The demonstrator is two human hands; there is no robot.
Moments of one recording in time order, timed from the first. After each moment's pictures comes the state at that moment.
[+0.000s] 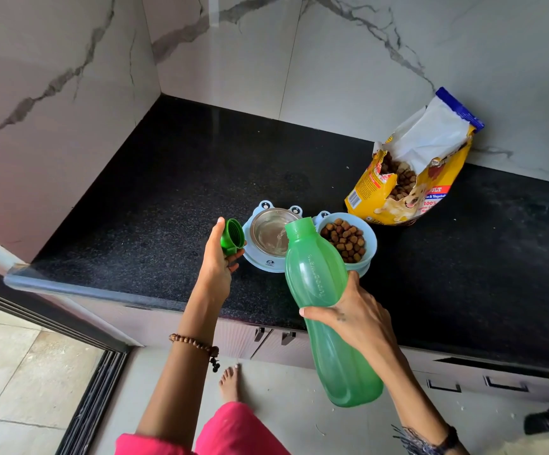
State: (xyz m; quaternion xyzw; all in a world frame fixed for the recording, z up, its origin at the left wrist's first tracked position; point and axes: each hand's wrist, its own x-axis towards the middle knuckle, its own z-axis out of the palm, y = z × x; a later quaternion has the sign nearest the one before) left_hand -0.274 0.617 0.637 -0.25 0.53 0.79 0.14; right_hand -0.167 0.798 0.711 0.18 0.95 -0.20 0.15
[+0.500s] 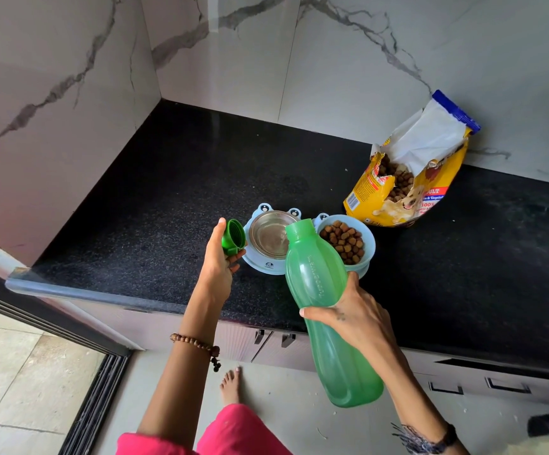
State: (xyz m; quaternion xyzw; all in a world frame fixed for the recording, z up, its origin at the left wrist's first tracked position) left_hand -0.279 0.619 0.638 -0.25 0.53 0.80 0.14; right_hand -0.169 0.800 0.714 0.18 0.95 -0.20 0.15
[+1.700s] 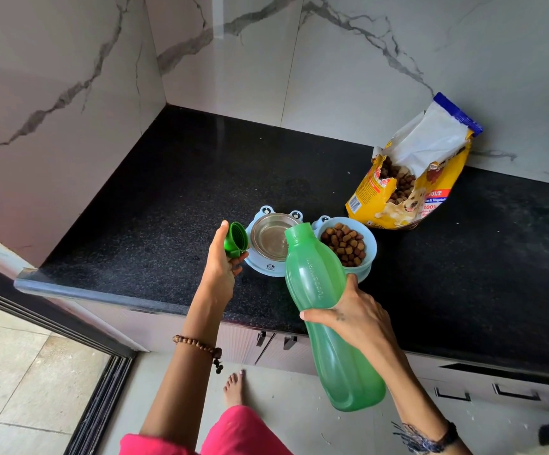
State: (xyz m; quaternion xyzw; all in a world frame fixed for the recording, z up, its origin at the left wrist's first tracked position) left_hand -0.275 0.621 0.645 -0.26 0.53 0.79 0.14; right_hand -0.172 0.803 0.712 0.18 0.95 -0.19 0.16
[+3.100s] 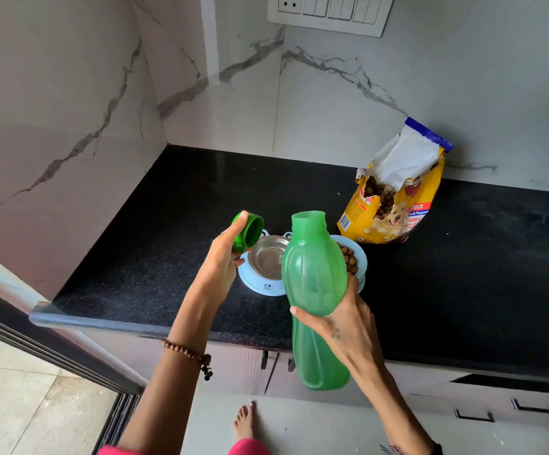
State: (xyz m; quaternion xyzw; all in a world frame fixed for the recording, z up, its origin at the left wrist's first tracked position) left_hand -0.265 0.625 0.726 -0.06 0.61 0.77 0.14; right_hand -0.153 0.794 0.714 0.15 0.92 -0.37 -0.06
